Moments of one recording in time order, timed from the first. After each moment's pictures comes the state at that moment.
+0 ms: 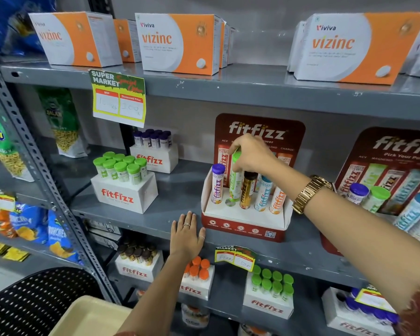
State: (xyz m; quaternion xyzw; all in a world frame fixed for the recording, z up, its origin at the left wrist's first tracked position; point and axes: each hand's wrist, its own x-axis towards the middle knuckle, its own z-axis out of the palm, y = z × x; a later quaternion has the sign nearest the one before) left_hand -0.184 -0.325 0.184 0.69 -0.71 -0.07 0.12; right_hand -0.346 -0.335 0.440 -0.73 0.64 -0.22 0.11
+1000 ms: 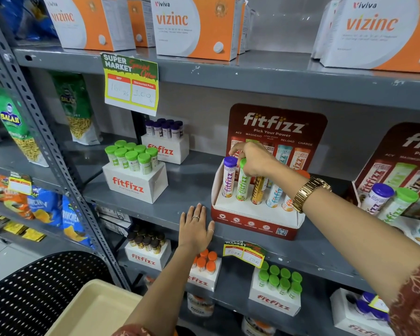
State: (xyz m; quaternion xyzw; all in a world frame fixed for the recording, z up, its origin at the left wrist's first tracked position) left_hand -0.183 -0.328 0.179 0.69 -0.71 -0.08 0.14; right_hand -0.340 -0.374 0.395 -0.76 0.60 -0.18 0.17
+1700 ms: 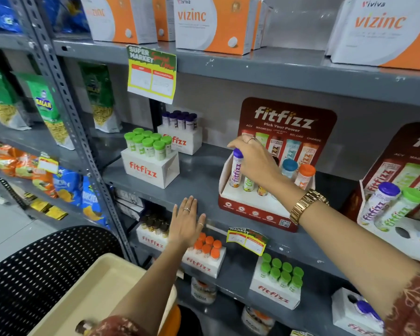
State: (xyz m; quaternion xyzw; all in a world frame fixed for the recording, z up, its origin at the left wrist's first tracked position) left_hand -0.150 -0.288 0.183 0.70 -0.68 -0.05 0.19; right_hand -0.330 -0.333 0.379 -0.83 0.48 -0.28 0.01
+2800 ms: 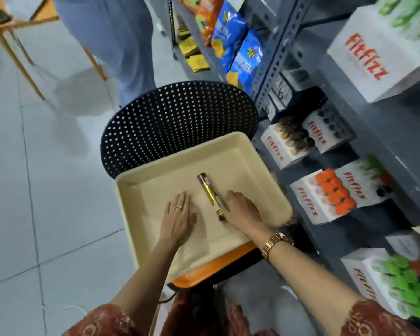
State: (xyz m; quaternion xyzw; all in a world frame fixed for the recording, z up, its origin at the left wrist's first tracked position) left_hand 0.000 0.029 -0.013 0.90 -0.38 -0.19 0.05; right_hand -0.091 -0.135 0.054 -0.92 0.29 0.15 0.23
